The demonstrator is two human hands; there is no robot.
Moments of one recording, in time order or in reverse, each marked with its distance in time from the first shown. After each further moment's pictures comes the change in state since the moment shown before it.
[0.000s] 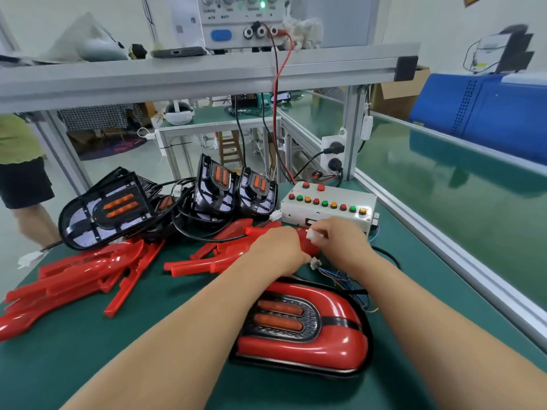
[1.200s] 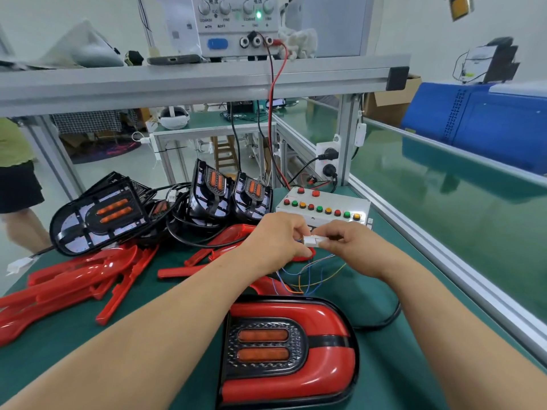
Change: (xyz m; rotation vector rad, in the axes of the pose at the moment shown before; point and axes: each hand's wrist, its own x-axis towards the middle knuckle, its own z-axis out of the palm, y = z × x) left_hand -0.005 -0.004 -0.017 -0.395 0.169 0.282; right_hand -0.021 0.015 -0.036 0.363 -0.132 -0.065
